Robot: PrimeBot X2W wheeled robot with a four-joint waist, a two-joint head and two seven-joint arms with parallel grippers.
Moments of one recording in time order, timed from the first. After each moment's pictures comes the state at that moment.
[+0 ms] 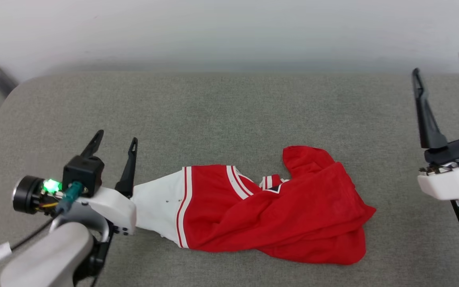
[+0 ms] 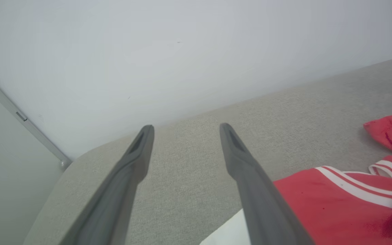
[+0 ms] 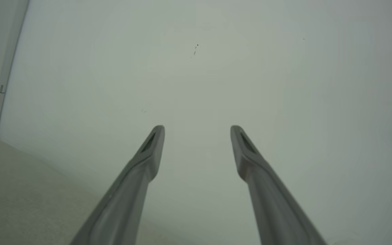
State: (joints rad) left arm -0.58 0.75 -0.95 0.16 -0.81 0.42 -0.26; right arm -0.33 -0.28 0.02 -0.08 -0.04 0.13 -0.26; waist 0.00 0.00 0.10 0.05
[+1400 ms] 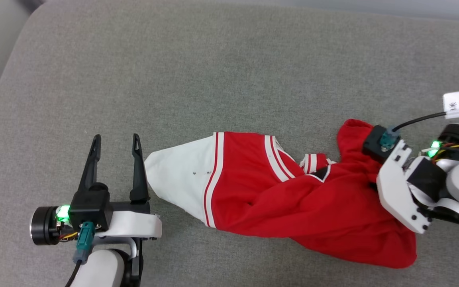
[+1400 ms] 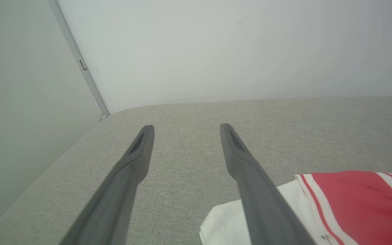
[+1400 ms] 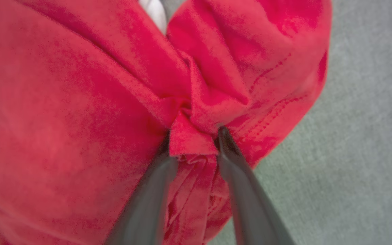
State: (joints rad) left arm -0.19 0.23 -0.26 0.01 -0.20 0.30 -0.26; right arm -0.90 -0.81 1.16 0.16 0.79 0.13 0.71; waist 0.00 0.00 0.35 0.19
